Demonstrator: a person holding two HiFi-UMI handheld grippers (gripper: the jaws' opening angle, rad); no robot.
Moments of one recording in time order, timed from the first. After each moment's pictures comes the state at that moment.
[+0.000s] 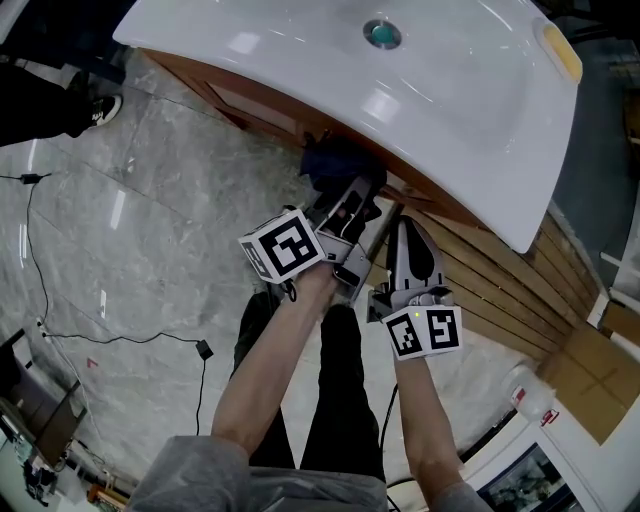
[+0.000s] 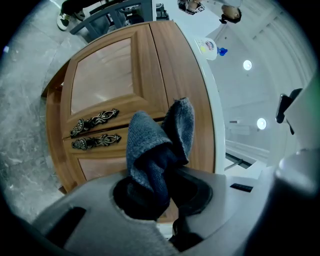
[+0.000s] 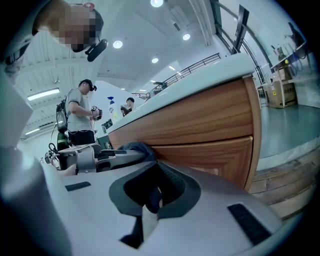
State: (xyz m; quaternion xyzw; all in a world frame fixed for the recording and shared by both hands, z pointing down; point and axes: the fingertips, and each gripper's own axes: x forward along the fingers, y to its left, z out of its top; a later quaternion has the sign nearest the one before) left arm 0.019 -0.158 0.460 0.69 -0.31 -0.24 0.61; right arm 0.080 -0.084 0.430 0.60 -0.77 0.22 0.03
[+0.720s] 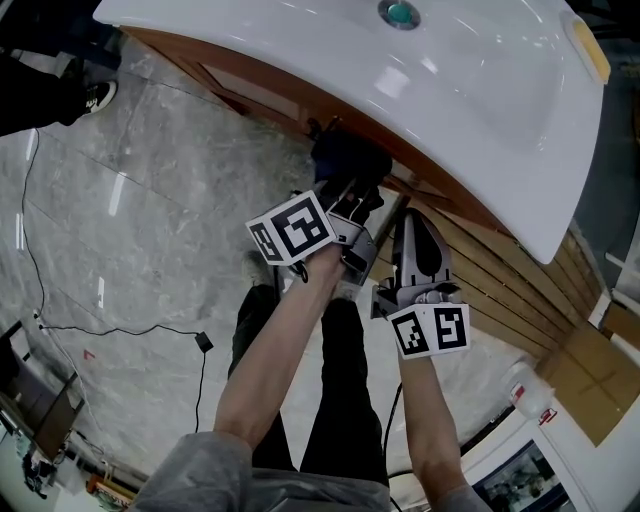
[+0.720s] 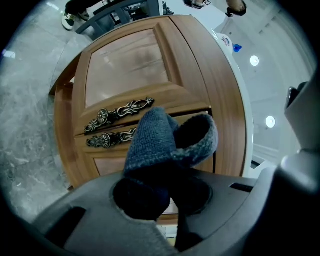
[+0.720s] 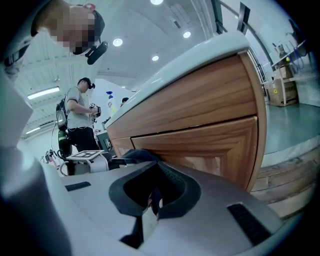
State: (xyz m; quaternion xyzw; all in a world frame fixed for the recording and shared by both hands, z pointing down) left arm 0.028 -0.165 0.517 0.67 -0.33 -0.21 0.63; right arm 0.080 -0.090 0.454 0.60 -0.77 0.23 0.04
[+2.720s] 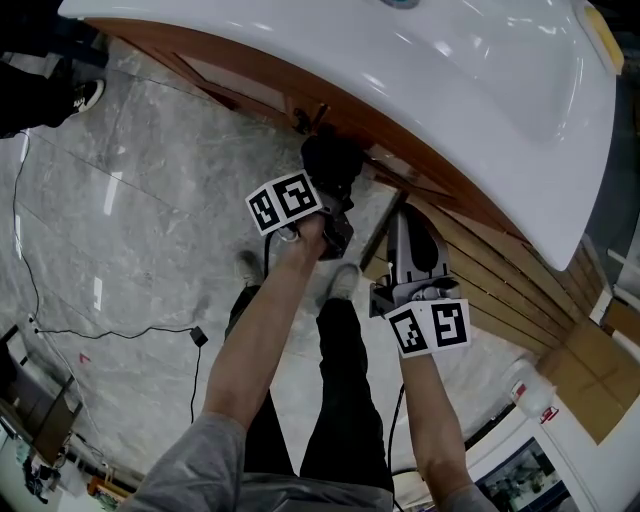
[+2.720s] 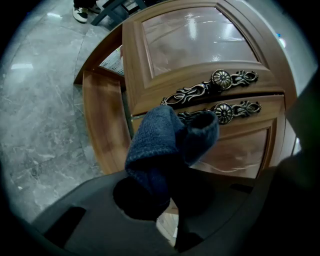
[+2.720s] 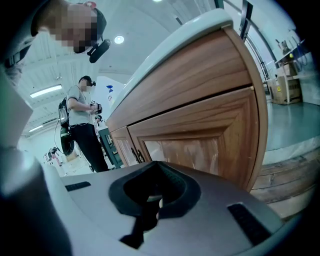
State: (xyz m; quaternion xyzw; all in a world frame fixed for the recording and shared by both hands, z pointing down) left arm 0.034 -0.150 0.673 0.62 -0.36 -0.09 0.69; right arm 0.084 -0.091 0.490 0.58 -0.78 0.23 0.05
